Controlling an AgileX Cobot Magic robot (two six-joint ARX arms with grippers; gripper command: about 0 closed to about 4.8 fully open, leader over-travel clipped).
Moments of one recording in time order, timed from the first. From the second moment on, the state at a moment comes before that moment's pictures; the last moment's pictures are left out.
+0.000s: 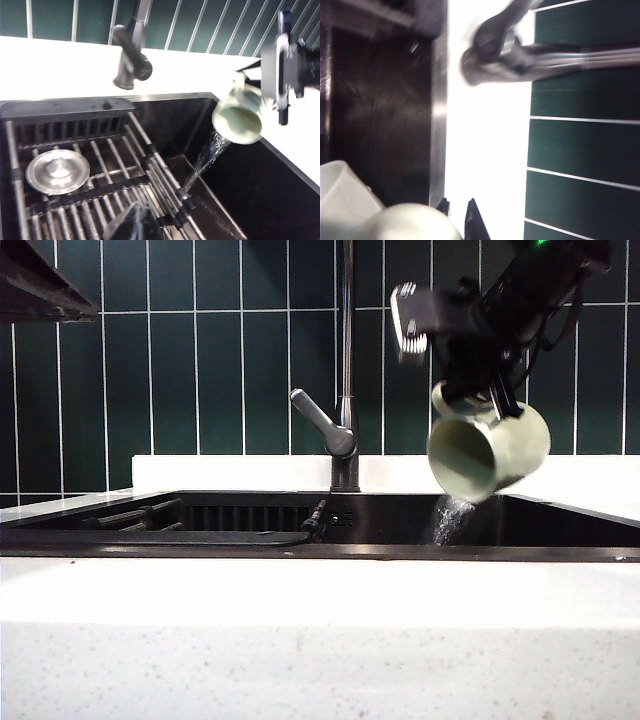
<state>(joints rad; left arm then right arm) -0.24 0.68 0.41 0.15 0.38 -0.19 0.30 1.60 1.18 -0.04 -0.06 -1.48</state>
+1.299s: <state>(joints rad) -0.29 0.48 0.31 0.09 0.34 -0.20 -0.10 1.42 0.87 0.34 0.11 0.09</state>
